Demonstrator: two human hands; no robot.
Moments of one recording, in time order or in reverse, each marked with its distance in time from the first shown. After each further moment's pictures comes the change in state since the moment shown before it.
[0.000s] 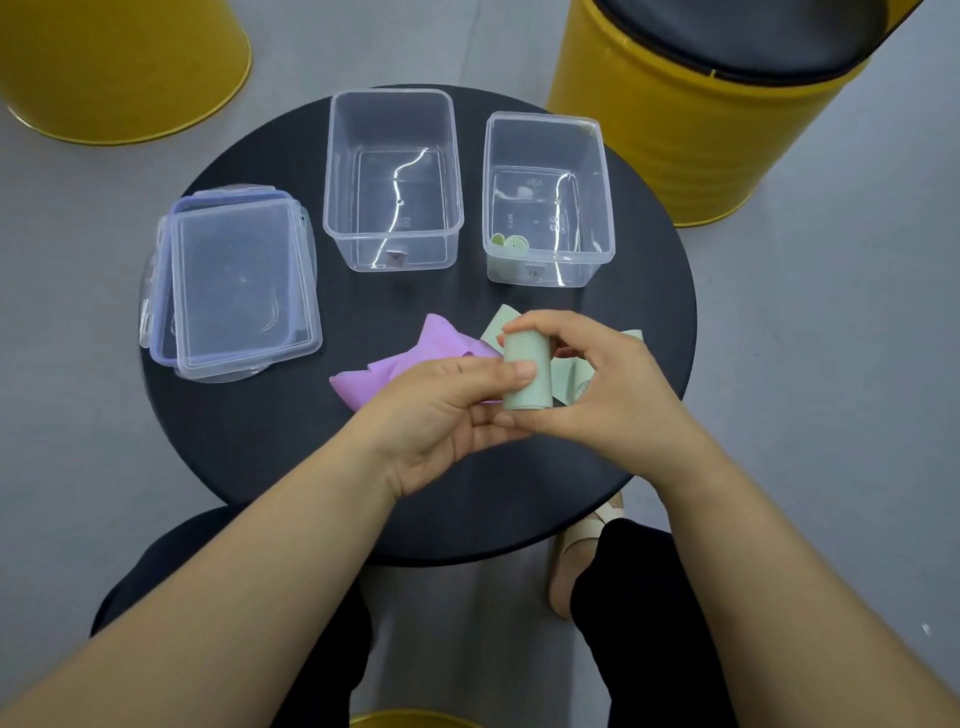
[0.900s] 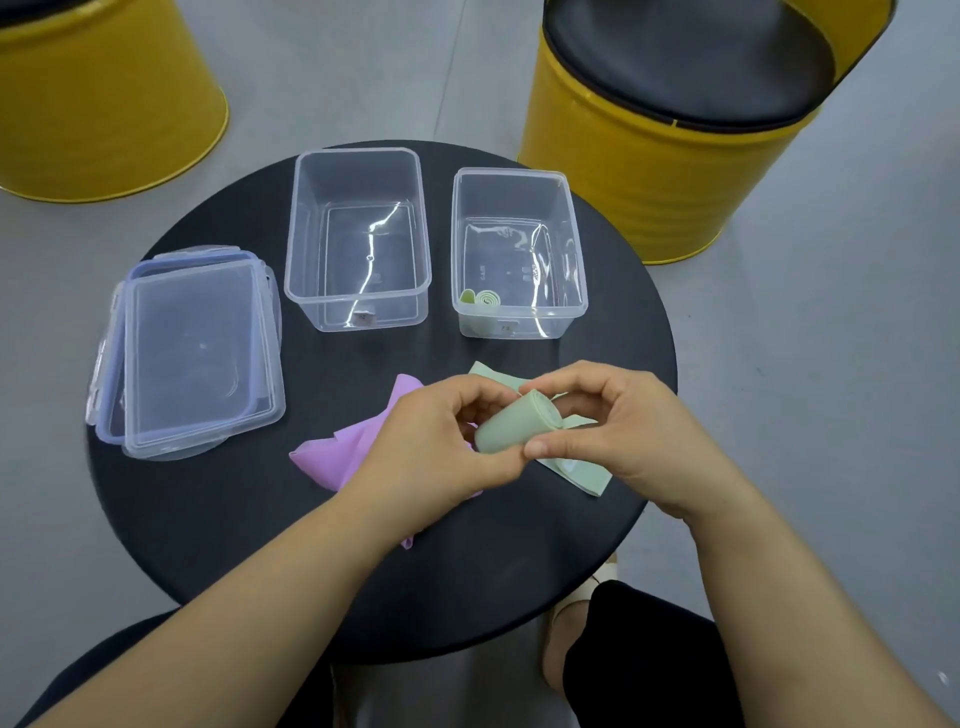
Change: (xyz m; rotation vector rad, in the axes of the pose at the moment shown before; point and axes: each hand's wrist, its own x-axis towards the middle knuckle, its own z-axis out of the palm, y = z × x) left_hand 0.032 0.010 0.010 0.823 0.188 0.410; right_hand 0.016 0.028 -0.038 0.273 -0.039 0.338
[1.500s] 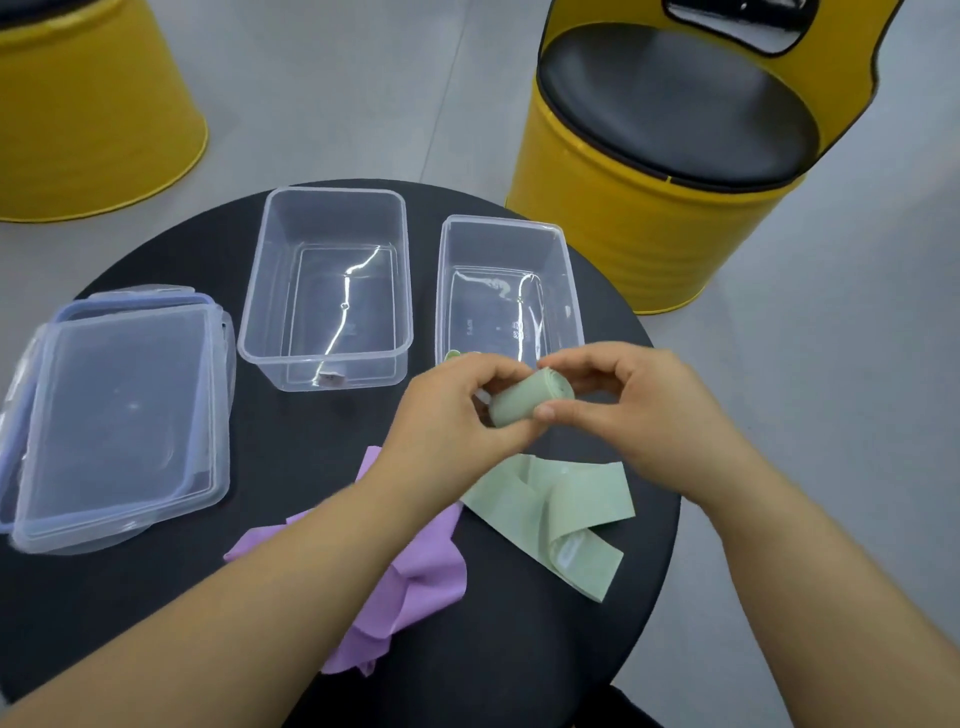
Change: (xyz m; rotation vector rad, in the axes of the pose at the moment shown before) left_hand 0.102 -0.021 0.005 0.103 0.169 0.267; right_hand 0.077 -0.012 -0.035 -0.304 0.152 -0.089
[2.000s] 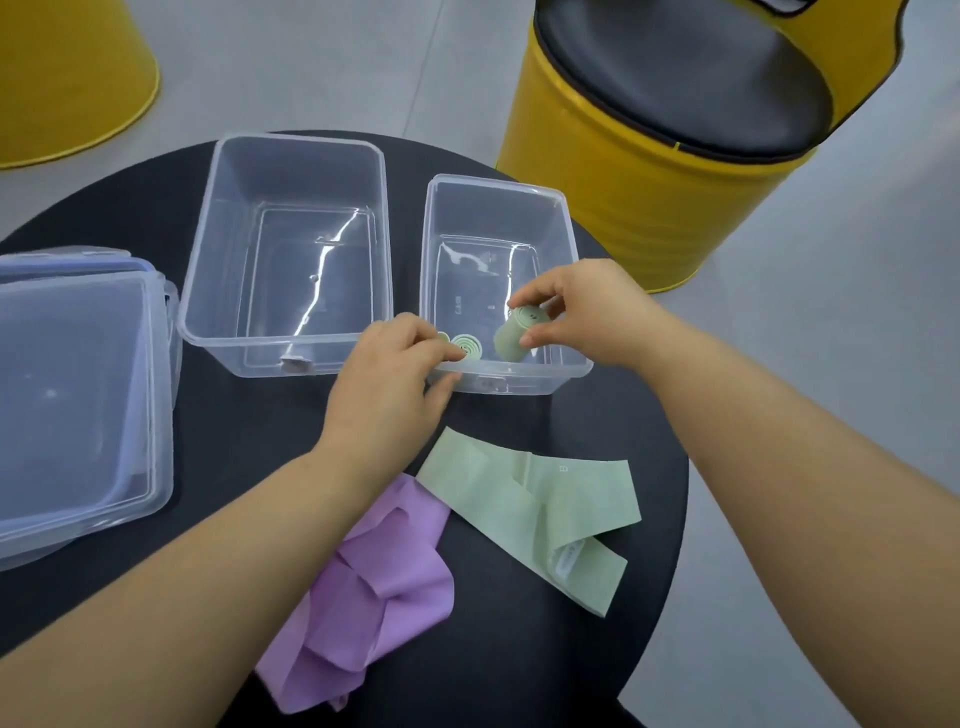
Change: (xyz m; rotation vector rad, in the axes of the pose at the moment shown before) left_hand 0.031 -0.080 0.001 0.543 0.123 0.140; right_hand 0.109 0.031 0.004 -0.589 -0.164 -0.019
